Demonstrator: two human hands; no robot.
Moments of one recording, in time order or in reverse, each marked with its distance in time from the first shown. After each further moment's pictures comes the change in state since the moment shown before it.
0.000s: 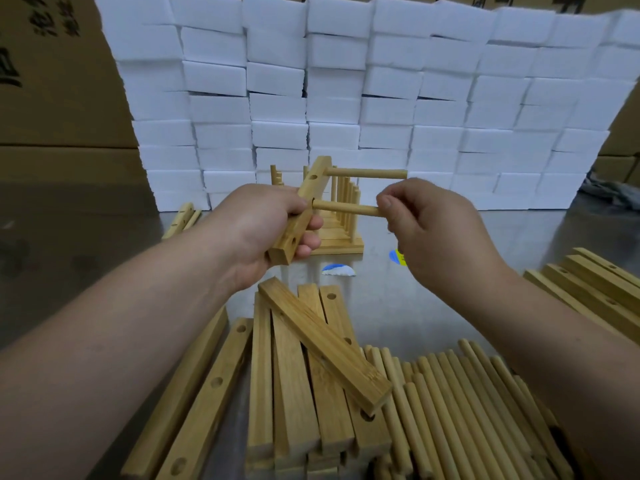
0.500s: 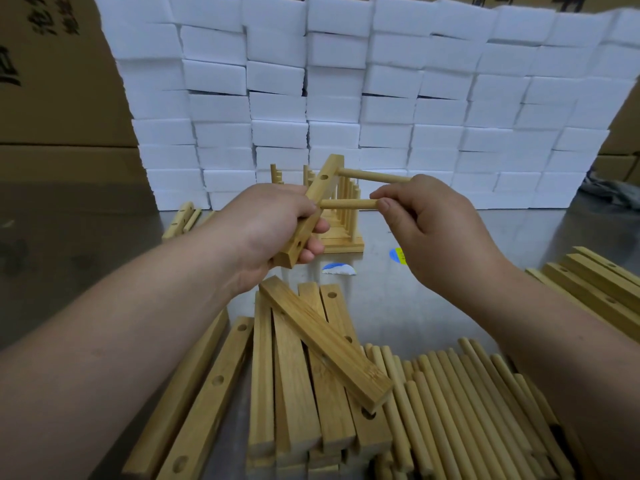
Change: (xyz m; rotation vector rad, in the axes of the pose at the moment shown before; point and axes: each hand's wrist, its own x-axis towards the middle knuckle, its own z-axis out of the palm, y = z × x) left_hand 0.000 -0.002 0.001 0.125 -0.048 0.063; right_hand 0.003 0.001 -0.003 -0.130 -0.062 -0.119
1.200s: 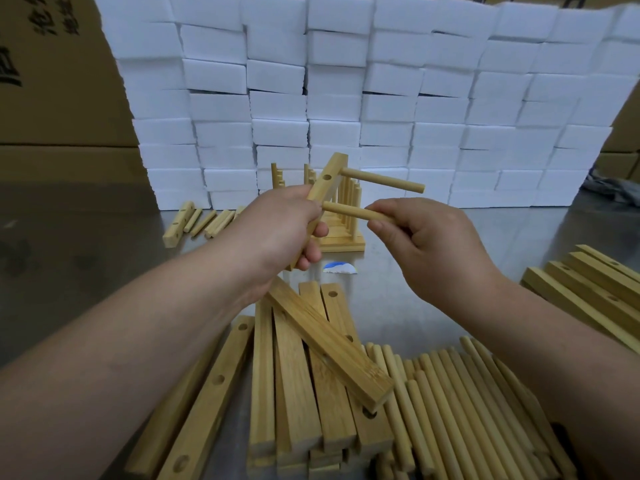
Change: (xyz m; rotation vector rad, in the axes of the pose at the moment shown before) left_hand 0.000 -0.009 0.005 0.118 -0.006 0.114; right_hand -0.009 0.006 0.007 -0.024 -0.029 -0.054
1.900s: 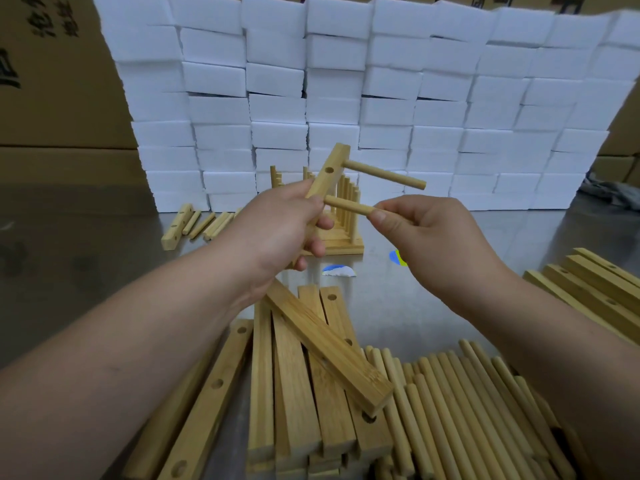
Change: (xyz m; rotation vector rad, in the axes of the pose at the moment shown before) left_hand -0.002 0.002 0.000 -0.019 0.011 0.027; right_hand 0.004 -0.002 -0.003 0.436 -0.032 0.261
